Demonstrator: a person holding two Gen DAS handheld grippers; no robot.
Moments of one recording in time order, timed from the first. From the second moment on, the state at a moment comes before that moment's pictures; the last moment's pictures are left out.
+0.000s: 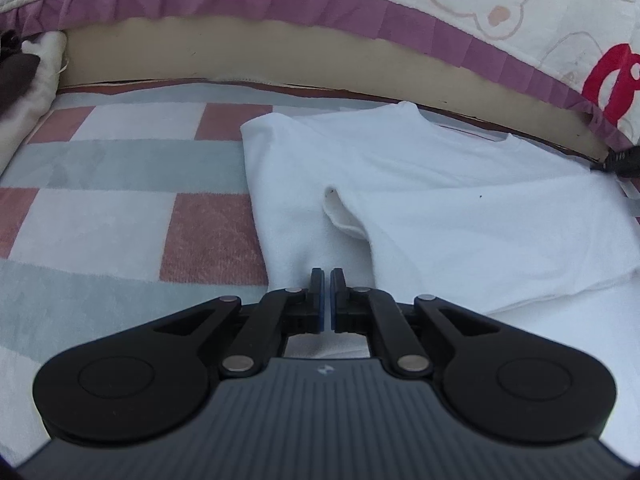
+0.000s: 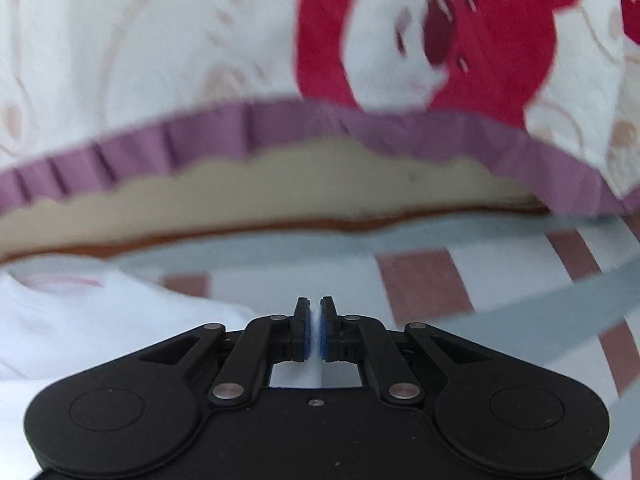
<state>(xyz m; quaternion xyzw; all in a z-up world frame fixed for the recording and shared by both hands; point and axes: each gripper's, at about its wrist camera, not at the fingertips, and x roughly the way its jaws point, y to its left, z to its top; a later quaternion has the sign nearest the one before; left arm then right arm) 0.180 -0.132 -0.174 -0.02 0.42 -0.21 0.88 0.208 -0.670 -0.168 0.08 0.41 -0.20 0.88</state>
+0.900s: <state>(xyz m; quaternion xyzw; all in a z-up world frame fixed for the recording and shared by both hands) 0.169 -0.178 -0.172 -0.05 0.40 -0.21 0.89 0.033 -0.571 -0.207 -0.05 0.37 -0.15 0.92</state>
